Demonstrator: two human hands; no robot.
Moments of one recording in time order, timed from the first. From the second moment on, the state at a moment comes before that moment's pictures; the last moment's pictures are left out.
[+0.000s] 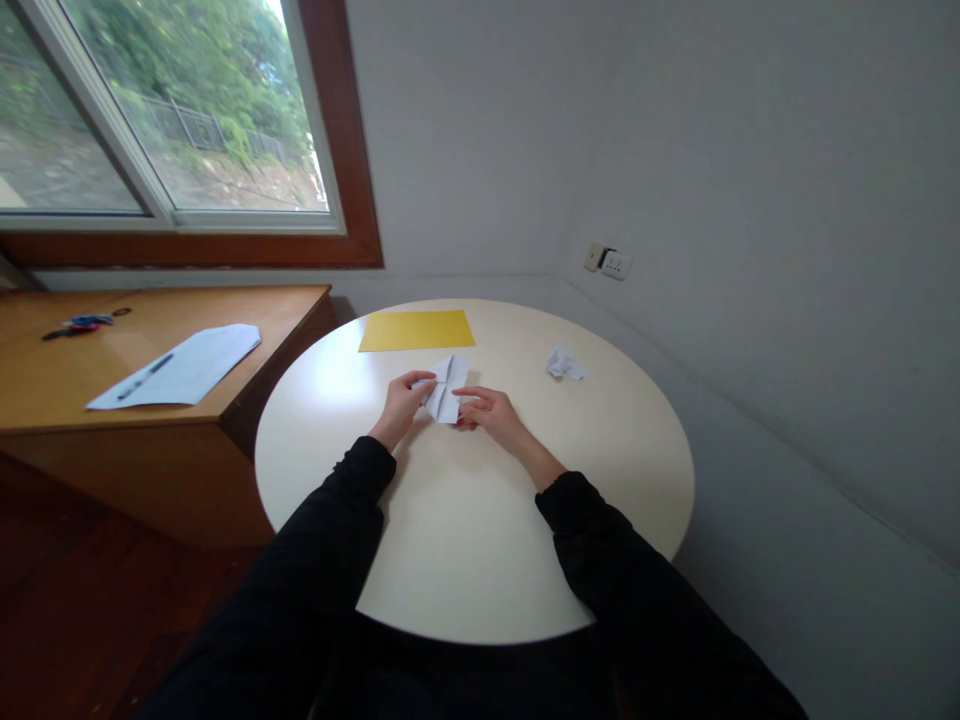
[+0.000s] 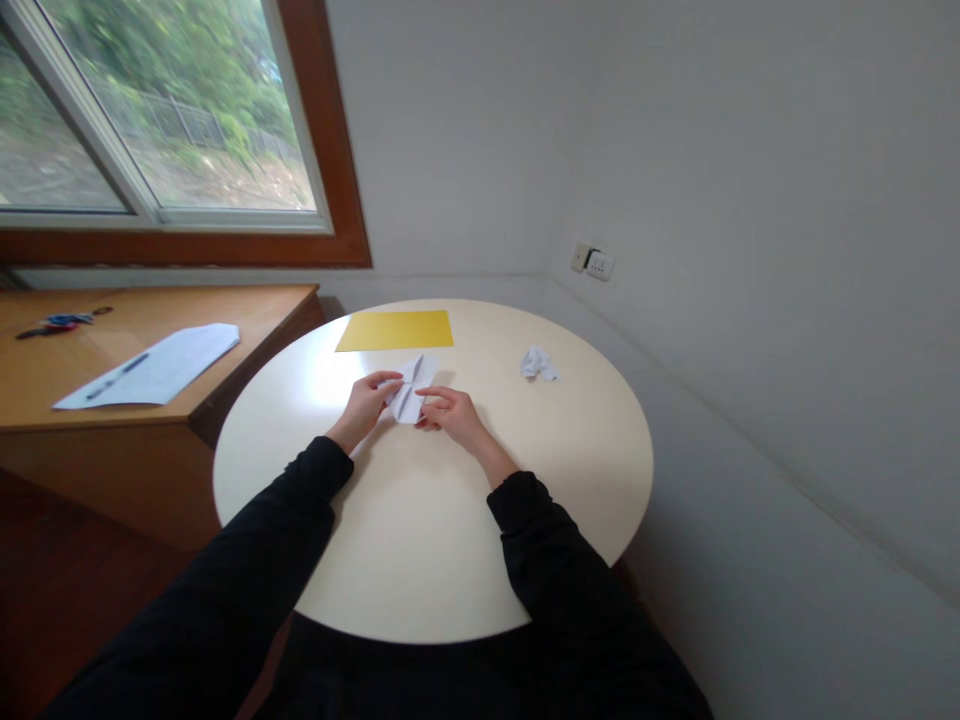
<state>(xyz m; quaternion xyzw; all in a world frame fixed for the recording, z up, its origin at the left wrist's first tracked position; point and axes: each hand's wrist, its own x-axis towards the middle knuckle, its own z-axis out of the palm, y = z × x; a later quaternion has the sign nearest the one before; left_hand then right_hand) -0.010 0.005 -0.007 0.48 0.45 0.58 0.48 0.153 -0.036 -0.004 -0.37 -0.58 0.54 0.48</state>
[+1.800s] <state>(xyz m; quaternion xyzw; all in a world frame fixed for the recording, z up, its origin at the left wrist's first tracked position) 0.000 -0.004 -0.003 0.61 0.45 0.53 0.37 0.135 -0.026 -0.016 -0.42 -0.51 0.49 0.57</state>
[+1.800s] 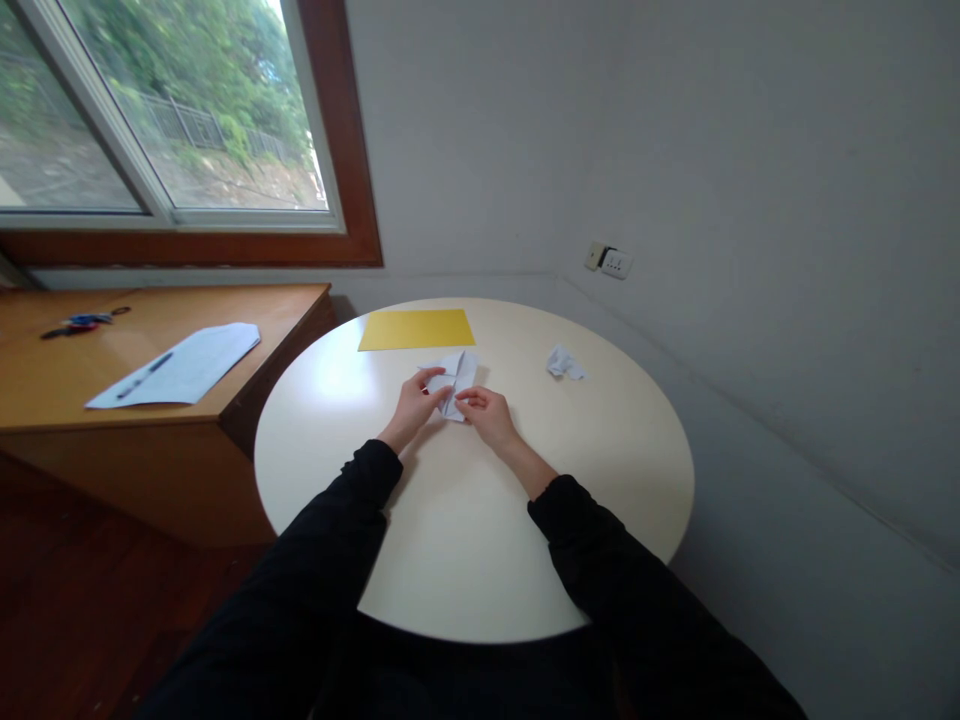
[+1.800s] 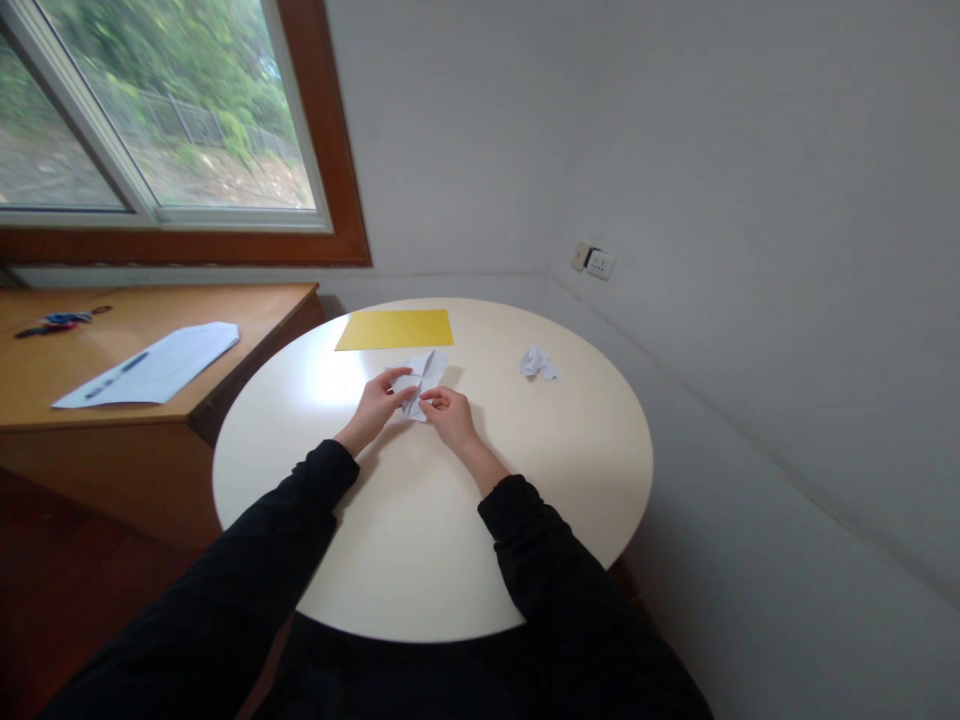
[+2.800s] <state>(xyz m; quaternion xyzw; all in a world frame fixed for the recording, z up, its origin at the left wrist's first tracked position) -0.003 -0.003 -0.003 0.59 0.37 0.50 0.53 0.142 -0.029 -0.004 -0.41 -0.41 0.52 0.62</state>
